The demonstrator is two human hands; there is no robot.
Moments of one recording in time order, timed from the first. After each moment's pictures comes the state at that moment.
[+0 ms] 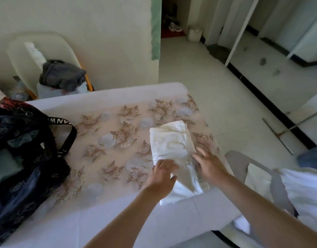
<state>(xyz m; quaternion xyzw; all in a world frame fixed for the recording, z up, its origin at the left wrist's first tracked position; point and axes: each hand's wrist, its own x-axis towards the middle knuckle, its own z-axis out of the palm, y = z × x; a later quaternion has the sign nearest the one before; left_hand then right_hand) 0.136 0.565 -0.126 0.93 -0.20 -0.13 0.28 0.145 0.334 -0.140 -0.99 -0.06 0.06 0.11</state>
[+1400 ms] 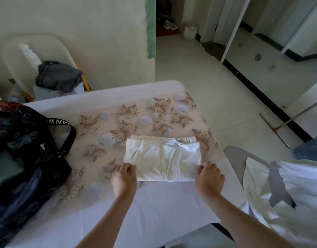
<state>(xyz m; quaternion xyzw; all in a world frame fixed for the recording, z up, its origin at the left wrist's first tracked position) 0.132 0.661 -0.154 0.91 0.16 0.02 0.37 0.089 0.392 -0.160 -0.95 0.29 0.00 0.11</state>
